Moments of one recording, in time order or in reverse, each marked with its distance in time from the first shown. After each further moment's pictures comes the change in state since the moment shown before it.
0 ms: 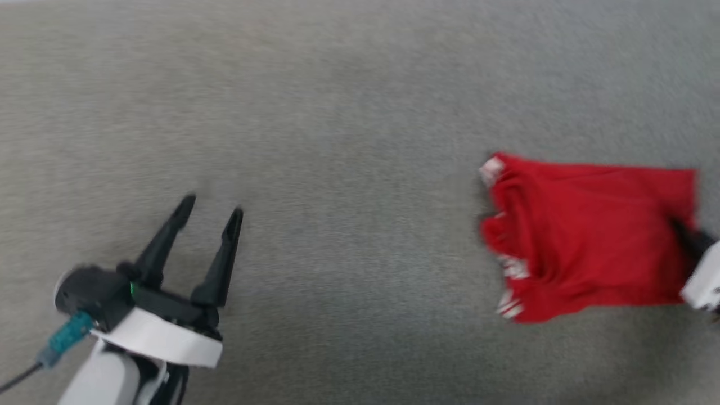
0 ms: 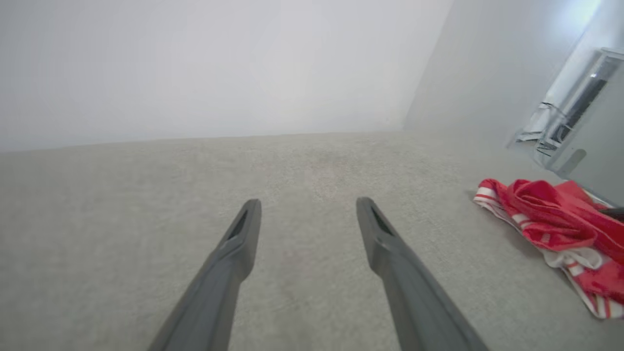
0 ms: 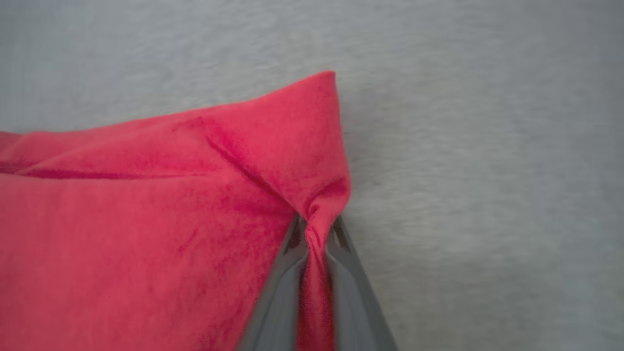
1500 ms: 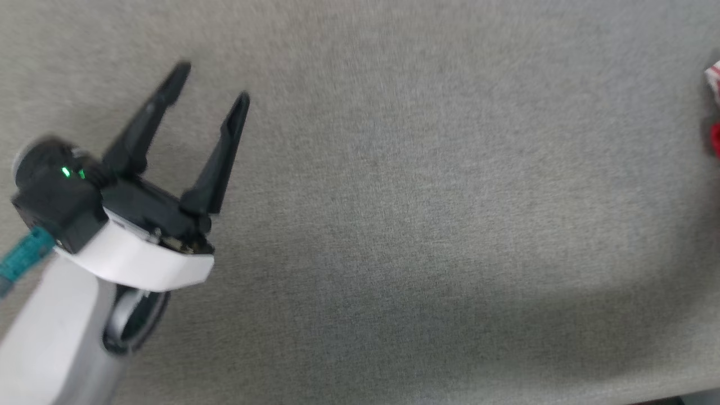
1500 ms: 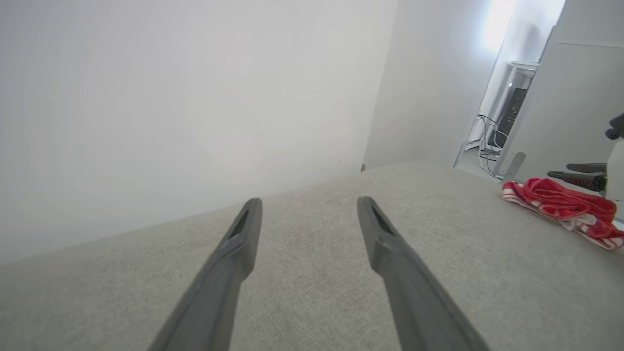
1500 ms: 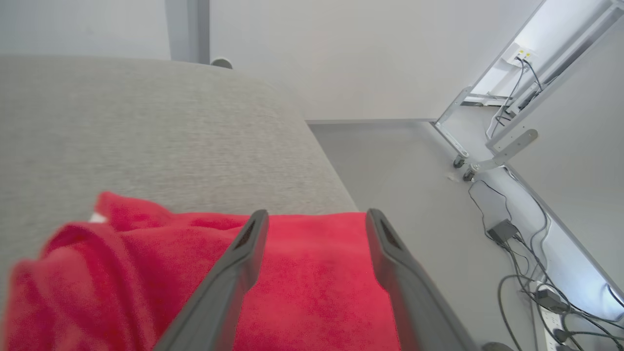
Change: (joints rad) left arm -0.348 0.142 -0.115 -0.089 -0.038 0.000 0.000; right arm -0.435 -0.039 -0.310 0.397 -0.568 -0.002 -0.551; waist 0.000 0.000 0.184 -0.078
